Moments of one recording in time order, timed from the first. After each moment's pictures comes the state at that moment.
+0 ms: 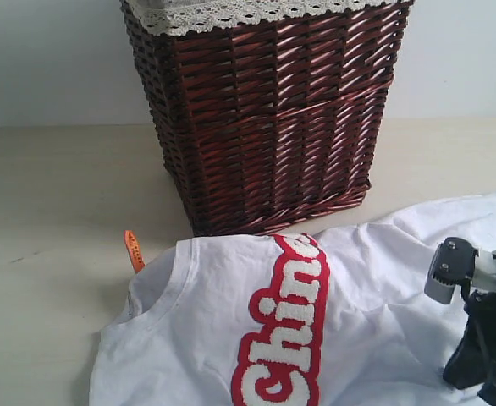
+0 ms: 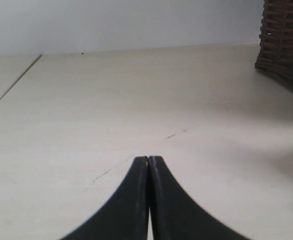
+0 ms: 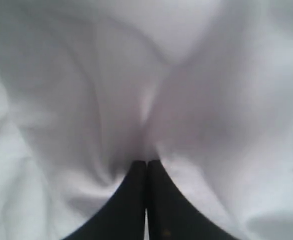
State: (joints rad) left arm 0.06 0.01 0.00 -0.01 0.37 0.07; right arm -0.01 1.70 -0.60 0.56 0.72 -1.39
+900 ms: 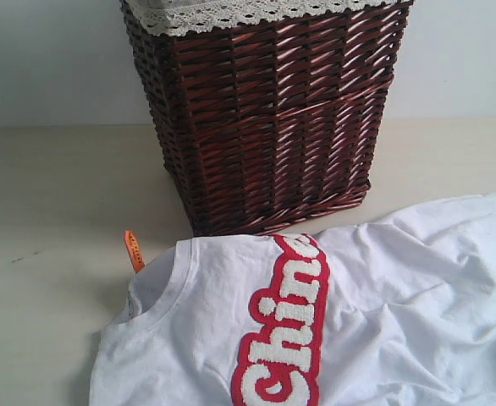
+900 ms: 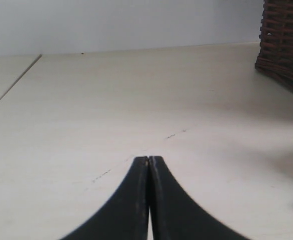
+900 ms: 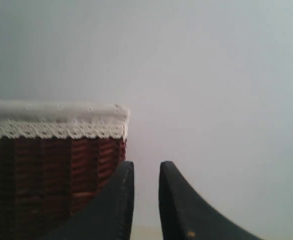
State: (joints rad) left arm 0.06 0.01 0.00 -0.01 0.37 0.07; right arm -0.01 0.00 -0.19 1.62 0.15 -1.60
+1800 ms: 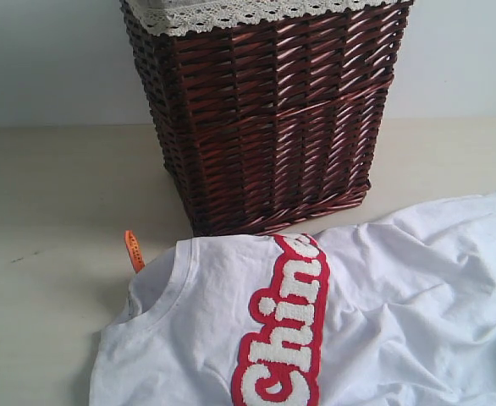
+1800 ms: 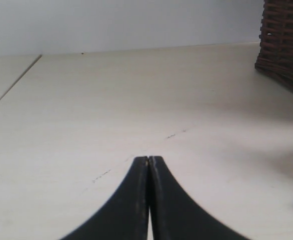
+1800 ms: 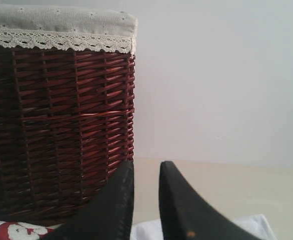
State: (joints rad) left arm 0.06 0.01 0.00 -0.01 0.37 0.07; right arm 0.07 0.00 0.00 1.46 0.10 -1.45
